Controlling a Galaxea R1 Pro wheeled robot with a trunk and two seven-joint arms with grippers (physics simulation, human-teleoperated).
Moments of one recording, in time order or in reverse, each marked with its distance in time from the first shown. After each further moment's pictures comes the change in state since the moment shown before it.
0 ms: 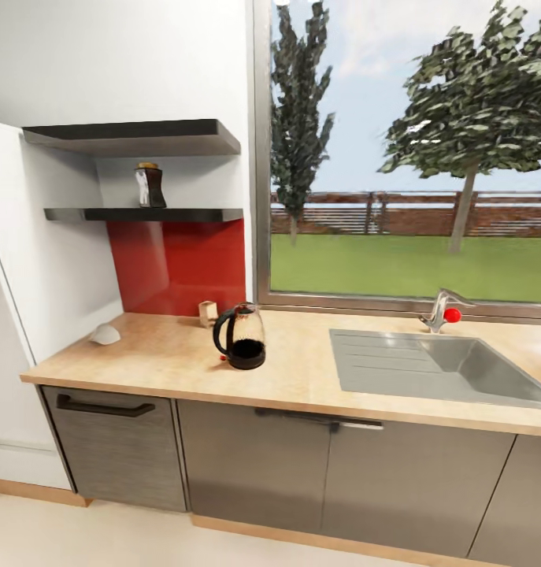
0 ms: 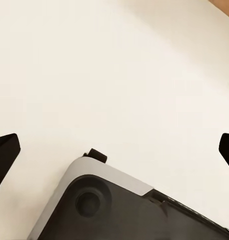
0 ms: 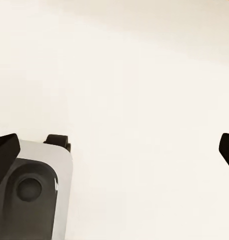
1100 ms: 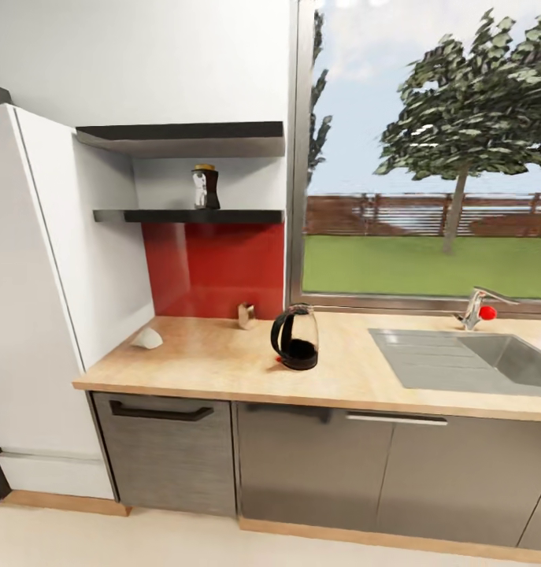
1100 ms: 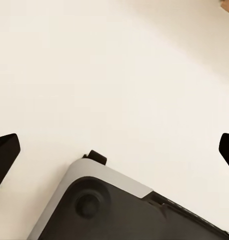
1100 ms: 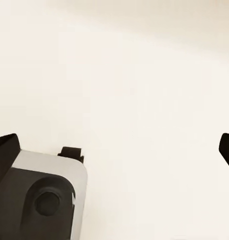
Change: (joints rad) left arm 0.000 0.001 0.000 0.001 0.007 -0.002 0.001; right arm 0.000 0.041 0.019 -0.004 -0.011 -0.034 -0.012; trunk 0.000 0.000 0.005
